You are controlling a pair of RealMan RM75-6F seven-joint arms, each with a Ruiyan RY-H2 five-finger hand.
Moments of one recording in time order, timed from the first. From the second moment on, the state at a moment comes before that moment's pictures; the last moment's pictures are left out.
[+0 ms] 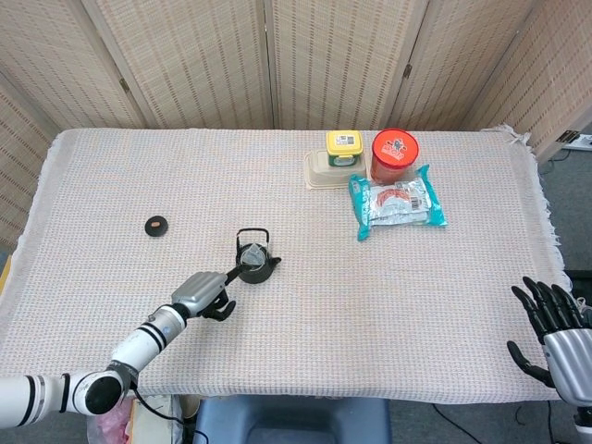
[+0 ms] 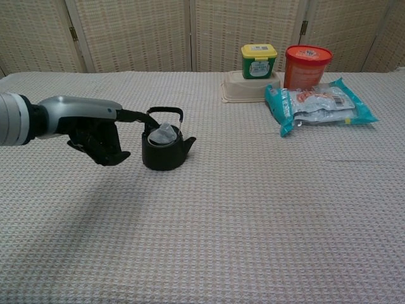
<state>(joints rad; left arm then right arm) -0.90 -1.27 -0.12 -1.84 0.77 0.73 0.20 -0.03 -1.04 -0.02 -1.58 -1.72 1.65 0.08</state>
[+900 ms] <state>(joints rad) -1.07 -1.39 -0.10 -1.61 0.66 0.62 0.20 -0.02 -1.04 -0.01 -1.59 -1.68 1.63 0.09</state>
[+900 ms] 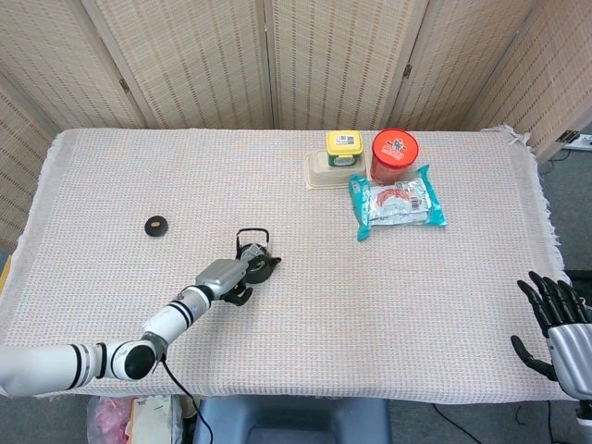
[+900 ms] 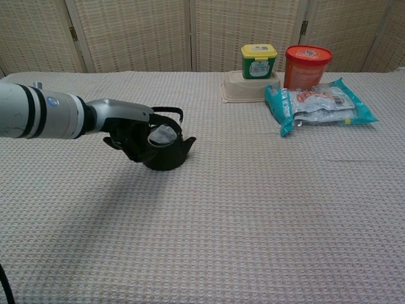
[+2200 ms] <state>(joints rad) -1.01 -1.44 -0.08 -1.47 0.81 0.54 0.04 -0.01 -1.05 0.00 -1.60 -1.65 1.60 0.04</state>
